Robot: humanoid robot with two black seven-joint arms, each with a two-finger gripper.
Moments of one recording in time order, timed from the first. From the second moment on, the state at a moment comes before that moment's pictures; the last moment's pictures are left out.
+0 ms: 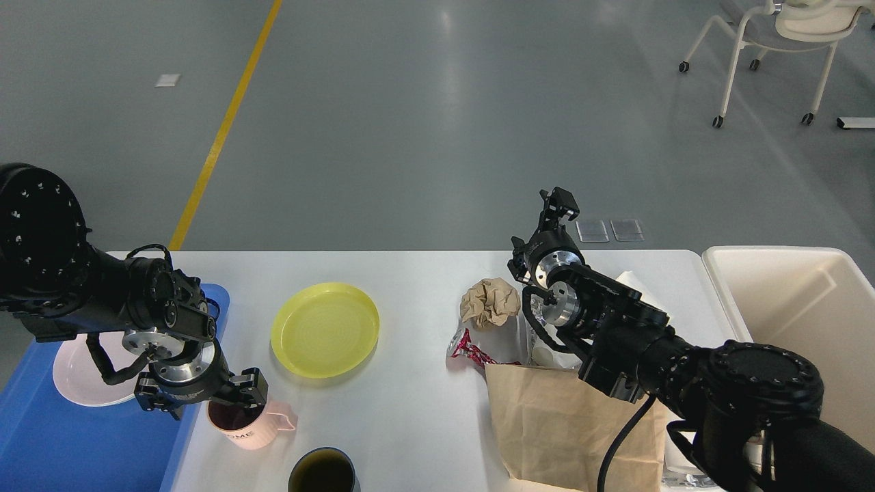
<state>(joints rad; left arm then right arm) -1.56 0.16 1.36 -1.24 -0.09 -0.33 0.18 0.95 0.18 0.10 0.24 0.49 -0.11 0.33</state>
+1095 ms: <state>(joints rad) -1.44 0.17 1.29 -1.23 -0.08 -0.10 0.26 0.95 0.18 0.10 0.24 0.49 -0.11 0.33</state>
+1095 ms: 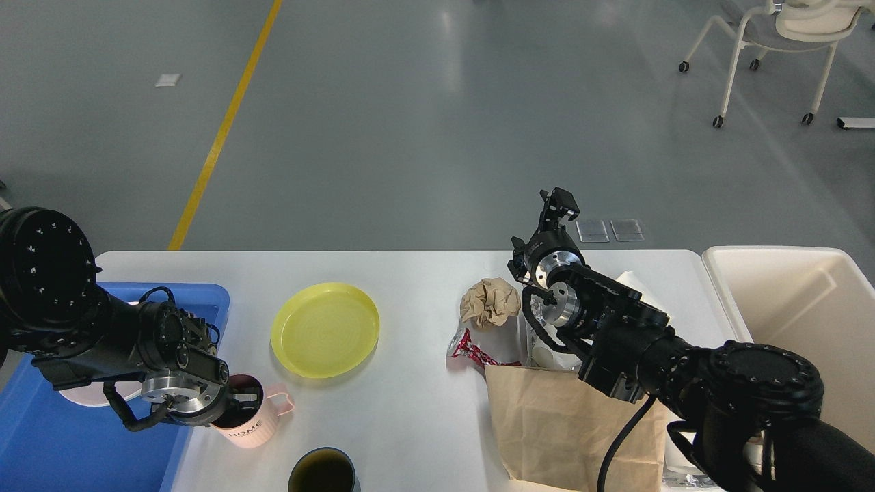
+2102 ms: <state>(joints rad) -1.91 0.43 1.27 -1.37 -0.08 -0.58 0.32 0.95 0.18 0.10 0.24 0.49 -0.11 0.33</state>
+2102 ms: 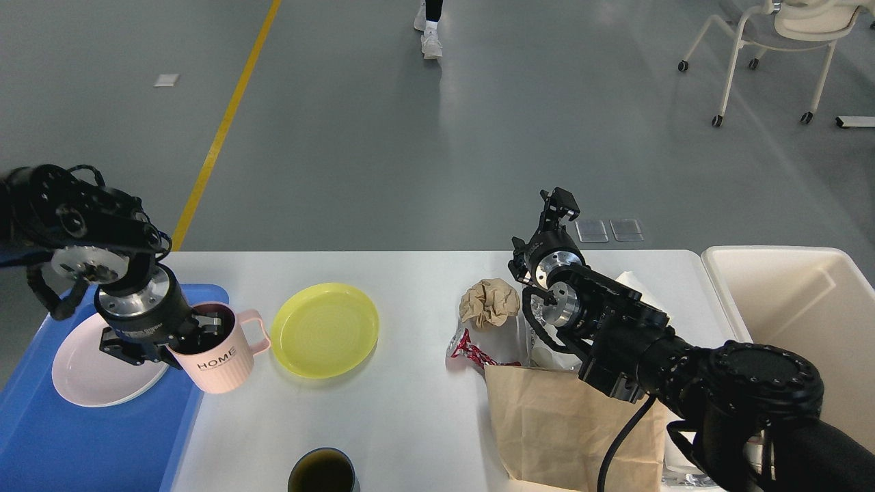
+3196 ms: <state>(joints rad) -2.19 0.86 1.61 -1.33 0.03 -0.53 0.33 0.95 0.18 0.10 0.24 0.49 -0.11 0.33</state>
